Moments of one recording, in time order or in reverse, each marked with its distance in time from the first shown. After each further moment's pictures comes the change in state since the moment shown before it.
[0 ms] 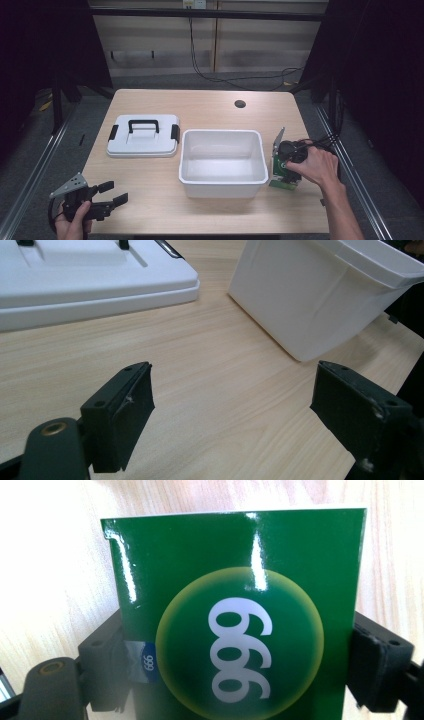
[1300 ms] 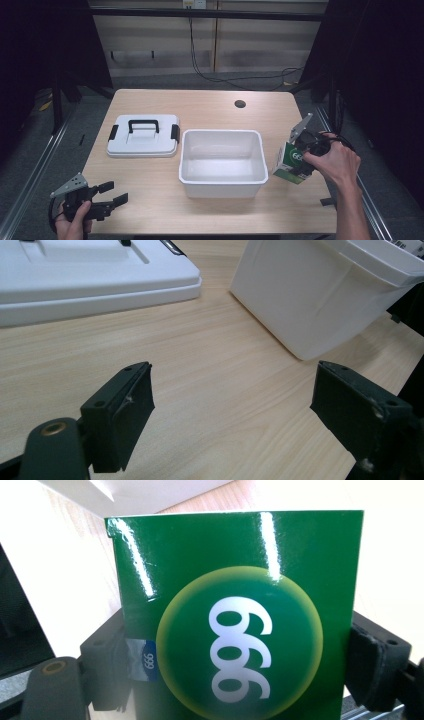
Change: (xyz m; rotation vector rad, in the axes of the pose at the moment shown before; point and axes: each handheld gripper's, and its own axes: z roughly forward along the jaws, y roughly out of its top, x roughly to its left) left arm 0.001 -0.001 0.001 0.007 0.004 -0.011; right arm 0.013 -0.027 -0.065 -0.178 -0.045 0.130
